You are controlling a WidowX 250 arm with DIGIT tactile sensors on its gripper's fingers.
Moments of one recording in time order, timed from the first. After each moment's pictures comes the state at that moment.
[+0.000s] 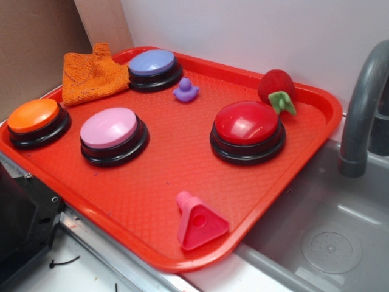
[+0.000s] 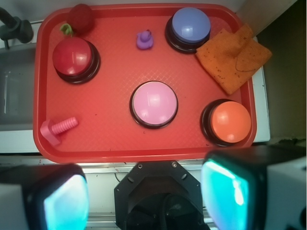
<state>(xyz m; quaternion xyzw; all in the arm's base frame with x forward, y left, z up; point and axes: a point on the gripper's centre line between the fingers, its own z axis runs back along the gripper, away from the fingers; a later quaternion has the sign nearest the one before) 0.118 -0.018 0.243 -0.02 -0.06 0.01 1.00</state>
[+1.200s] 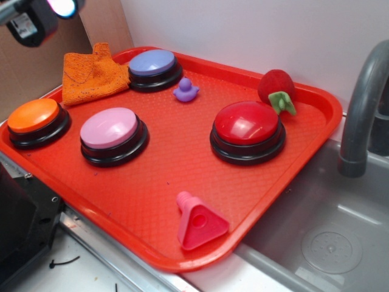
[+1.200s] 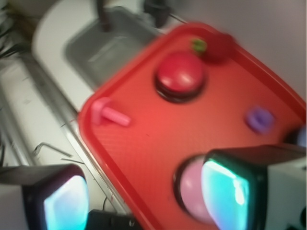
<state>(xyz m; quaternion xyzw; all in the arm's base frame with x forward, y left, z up) 0.157 -0.049 0.190 -0.15 -0.13 -0.45 0.87</state>
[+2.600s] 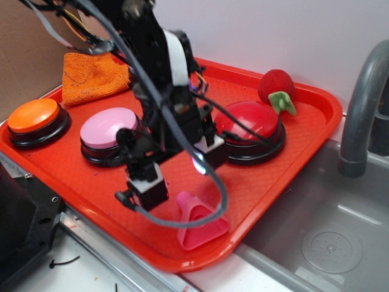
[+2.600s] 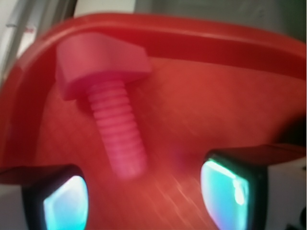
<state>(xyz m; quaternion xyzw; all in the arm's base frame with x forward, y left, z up) 0.170 -0.145 0.034 -0.06 -0.04 -0.76 0.65</state>
